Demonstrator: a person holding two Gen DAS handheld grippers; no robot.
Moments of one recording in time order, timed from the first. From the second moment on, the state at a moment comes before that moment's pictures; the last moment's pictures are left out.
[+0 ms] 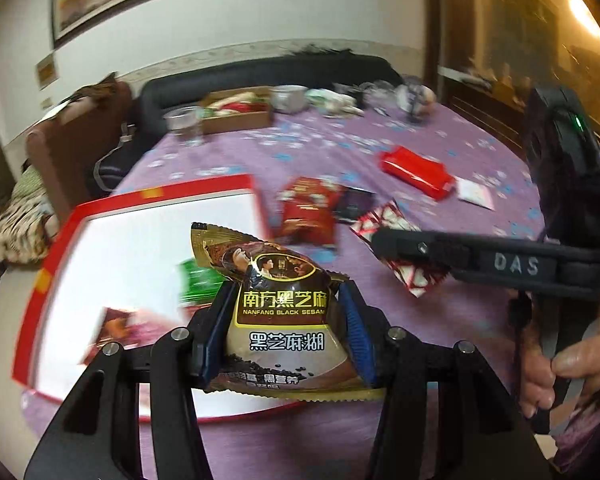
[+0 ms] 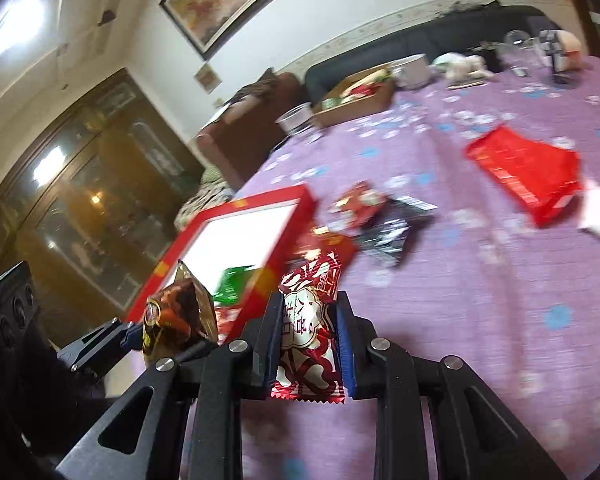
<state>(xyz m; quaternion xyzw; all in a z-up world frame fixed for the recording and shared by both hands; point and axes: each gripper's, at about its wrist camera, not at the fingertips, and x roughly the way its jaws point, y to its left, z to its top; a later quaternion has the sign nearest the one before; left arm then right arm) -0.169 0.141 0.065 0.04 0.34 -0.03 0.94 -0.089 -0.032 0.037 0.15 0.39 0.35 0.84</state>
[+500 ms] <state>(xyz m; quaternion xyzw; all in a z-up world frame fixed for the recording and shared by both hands) -0.184 0.247 0.047 -0.03 0.35 0.07 0.94 -0.118 0.083 0.035 0.07 0.40 0.41 0.82</state>
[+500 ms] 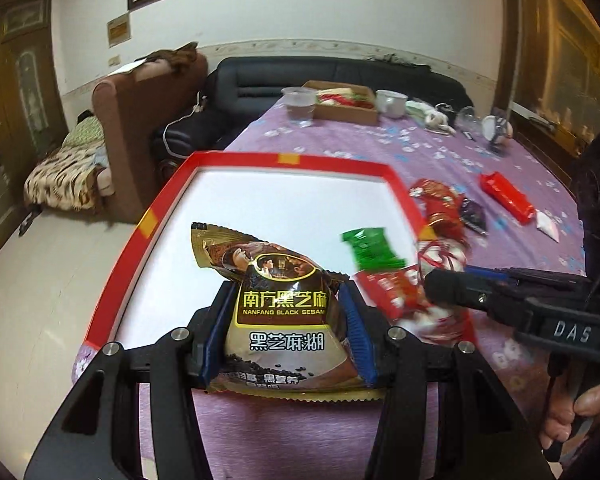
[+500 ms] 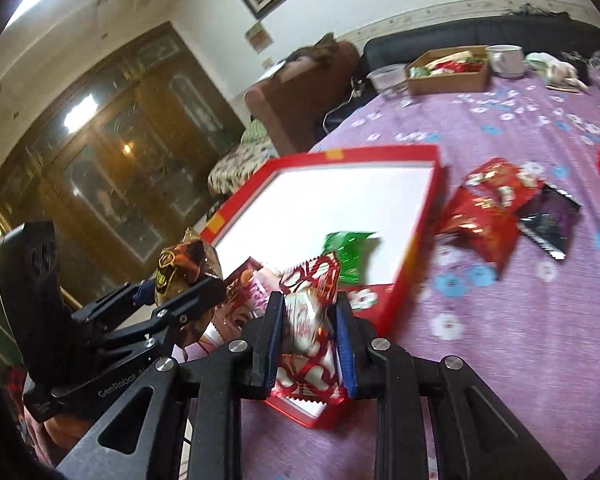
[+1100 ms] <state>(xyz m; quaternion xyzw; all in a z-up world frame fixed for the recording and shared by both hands) -0.165 0.267 0.026 -0.03 0.38 0.06 0.92 -0.099 0.124 0.018 0.01 0.44 0.38 0.81</state>
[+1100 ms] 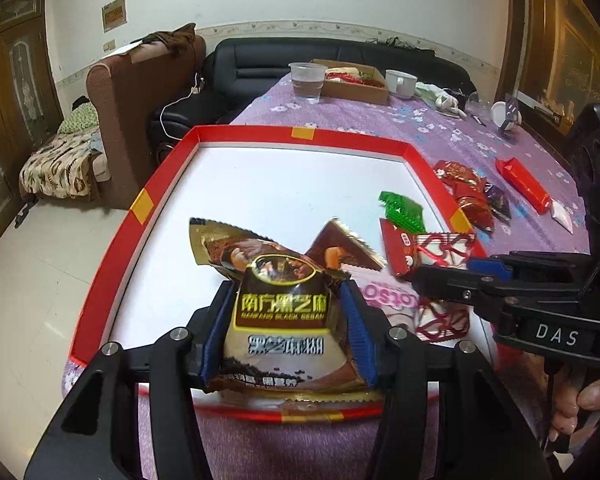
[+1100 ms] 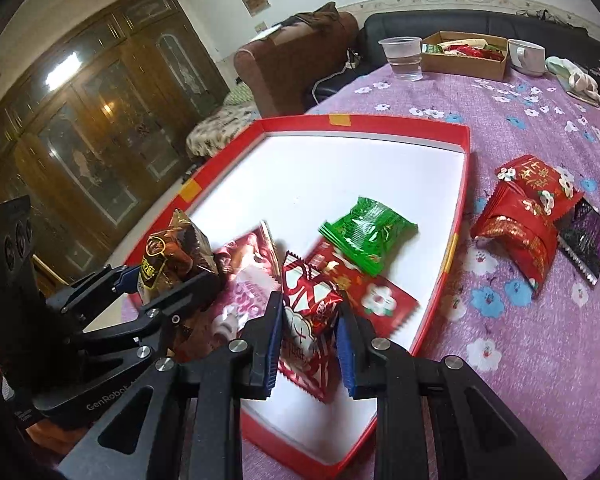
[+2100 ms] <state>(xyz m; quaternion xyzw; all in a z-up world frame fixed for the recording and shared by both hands) -0.136 0.283 0.009 -0.03 0.40 0.12 0.91 -0.082 0.085 0.032 0.13 0.37 0.43 0.81</state>
